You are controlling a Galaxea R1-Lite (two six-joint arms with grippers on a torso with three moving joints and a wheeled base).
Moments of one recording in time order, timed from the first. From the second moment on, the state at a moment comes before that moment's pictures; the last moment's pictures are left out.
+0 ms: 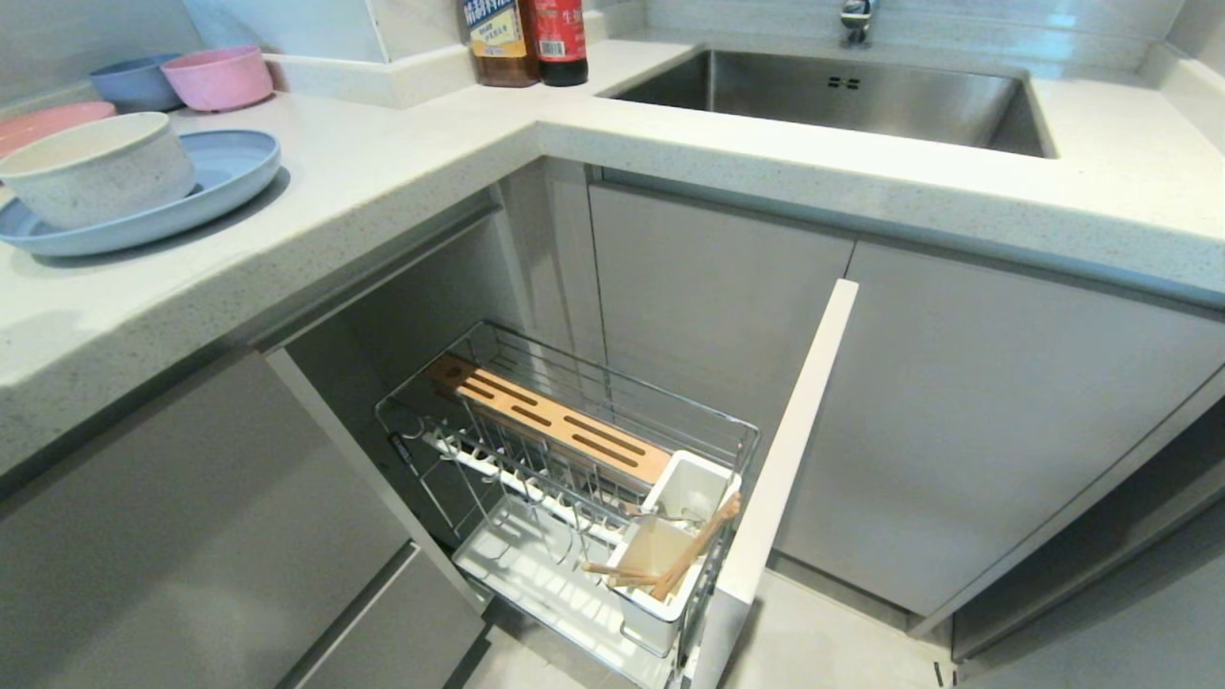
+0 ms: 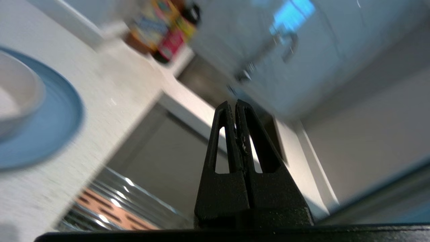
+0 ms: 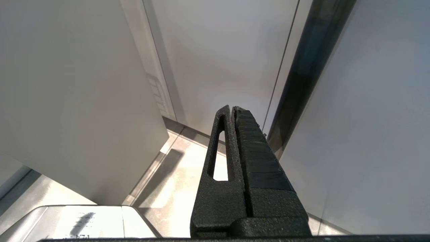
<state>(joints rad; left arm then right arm) -0.35 1.02 -1.61 0.27 0.06 -0.53 0.00 0.00 0.00 0.00 0.00 0.01</state>
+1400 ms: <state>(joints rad) -0.78 1.61 -1.41 0.45 0.35 -1.03 0.00 0.00 0.00 0.00 0.00 0.01</state>
